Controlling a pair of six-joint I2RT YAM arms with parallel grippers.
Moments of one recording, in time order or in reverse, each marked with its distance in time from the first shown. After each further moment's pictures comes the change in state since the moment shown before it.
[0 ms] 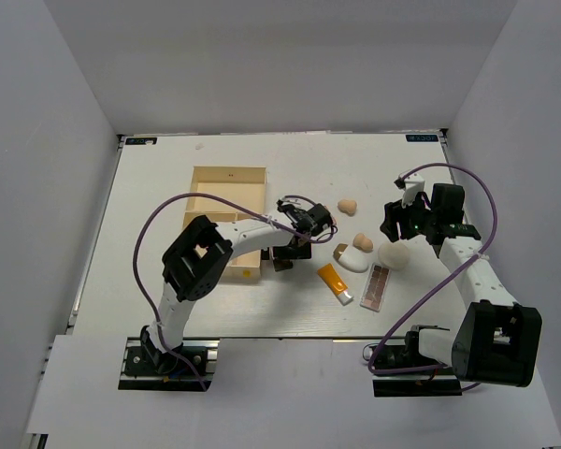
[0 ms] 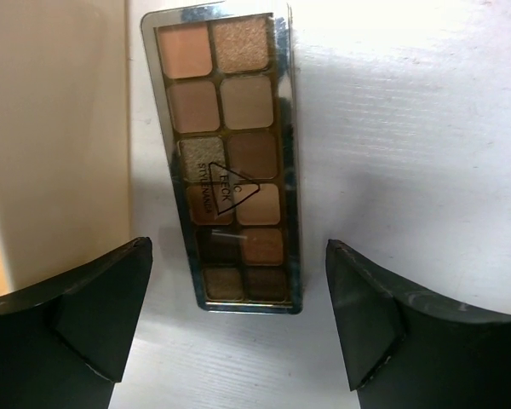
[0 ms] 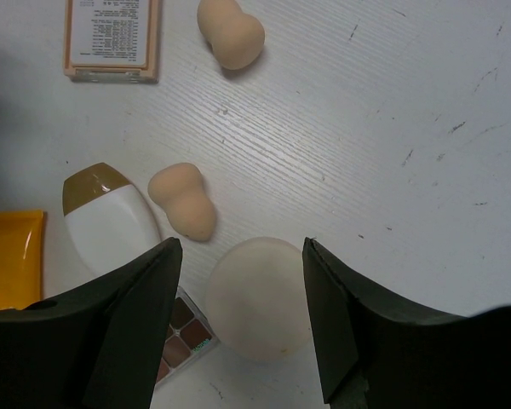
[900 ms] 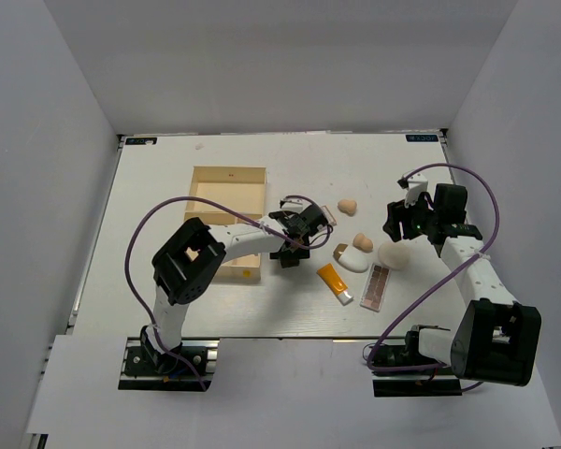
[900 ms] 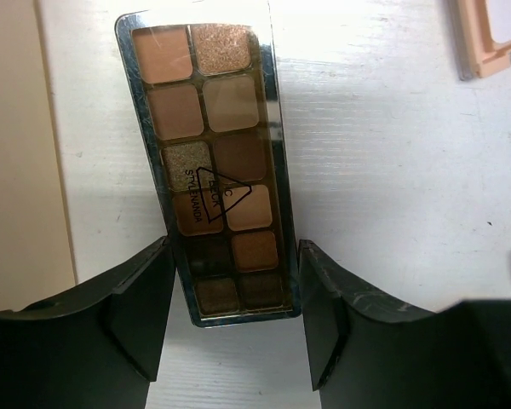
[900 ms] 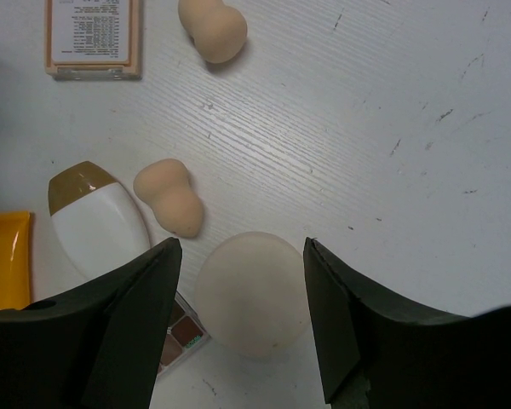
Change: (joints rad) left arm 0.007 -0.074 -0.156 0.286 0.076 0.074; right arm -0.023 0.006 0.000 0.000 0.010 0.000
